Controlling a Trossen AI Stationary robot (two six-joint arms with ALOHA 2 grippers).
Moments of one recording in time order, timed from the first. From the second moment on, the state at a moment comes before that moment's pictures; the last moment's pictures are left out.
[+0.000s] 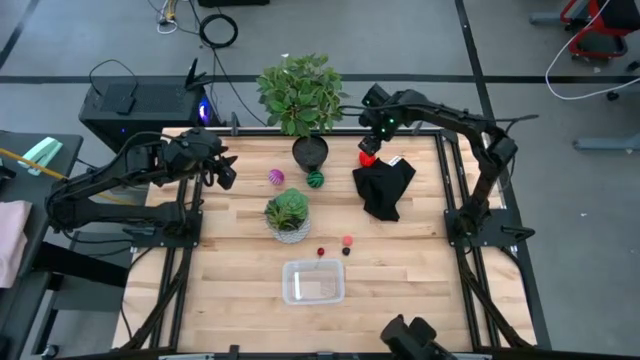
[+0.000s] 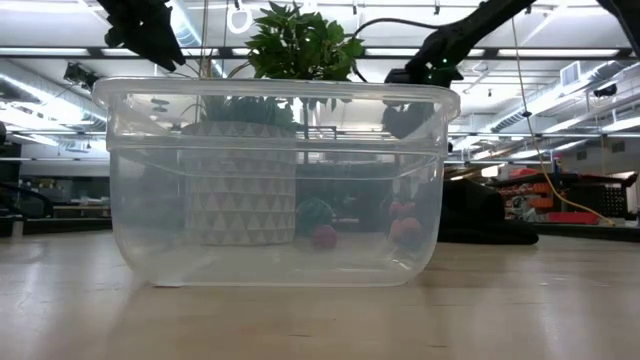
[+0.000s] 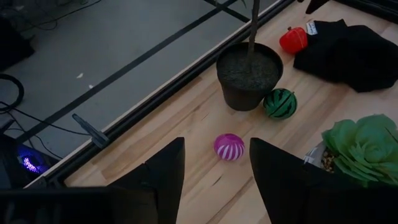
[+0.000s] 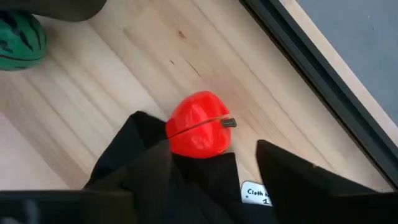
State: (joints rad) left arm 0.29 0.82 1.04 -0.92 -0.45 -0.32; right arm -0.75 1.77 1.45 -0.96 -0.09 -0.01
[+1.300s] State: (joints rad) left arm 0.28 0.82 1.04 -0.92 -0.45 -0.32; right arm -0.76 1.95 1.45 -0.89 -0.05 0.38
